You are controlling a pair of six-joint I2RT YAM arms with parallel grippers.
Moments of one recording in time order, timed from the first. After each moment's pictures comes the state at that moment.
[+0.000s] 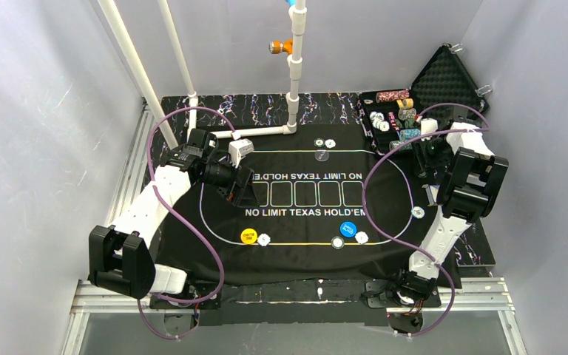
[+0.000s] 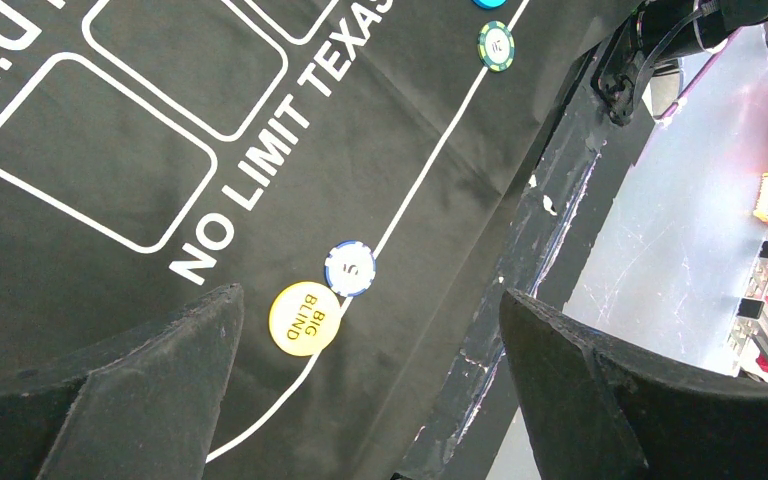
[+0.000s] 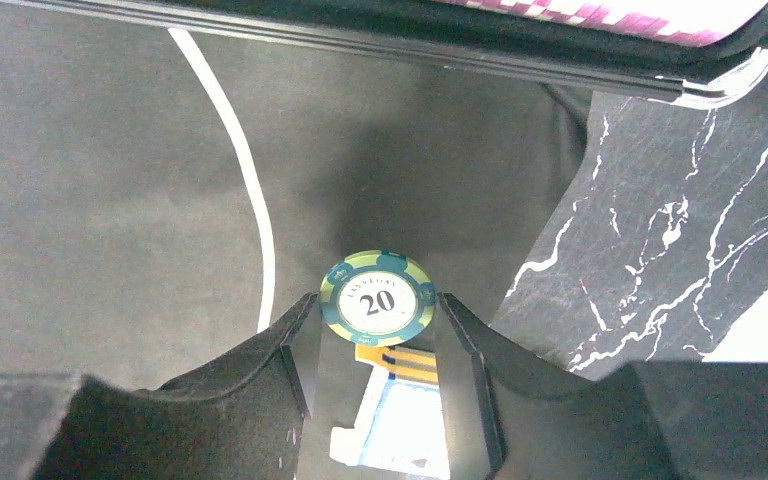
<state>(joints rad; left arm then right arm) -0.28 1.35 1.09 -0.84 0.81 0.27 -0.31 2.01 1.54 -0.83 -0.21 -0.59</state>
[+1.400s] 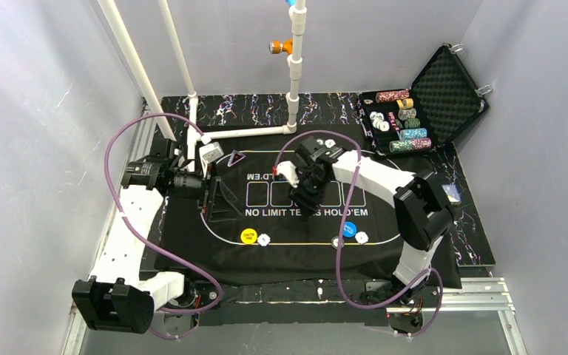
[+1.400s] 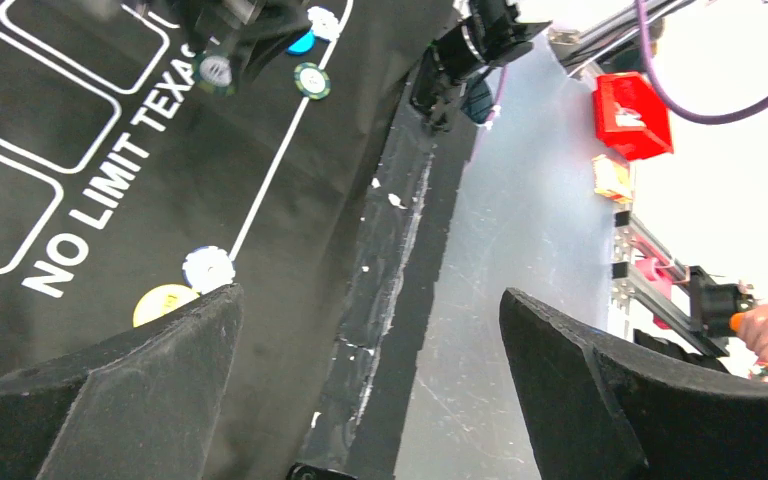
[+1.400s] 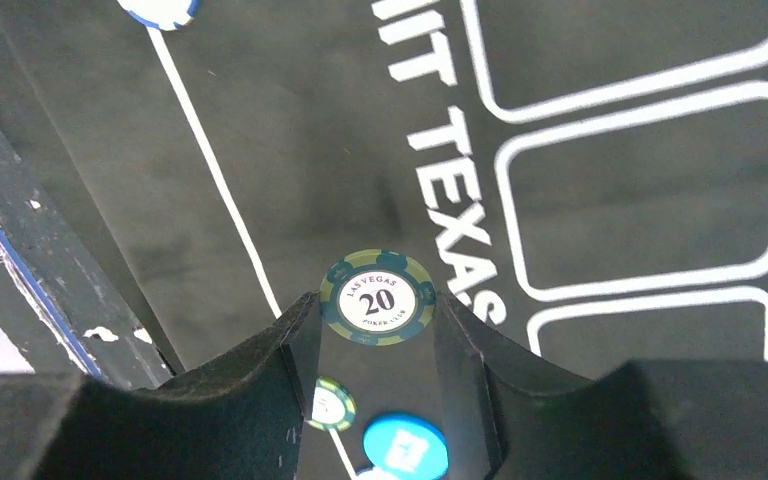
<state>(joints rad) -0.10 1.12 1.13 -1.22 1.17 0.51 0.71 1.77 1.33 -0.86 -0.41 -0.48</state>
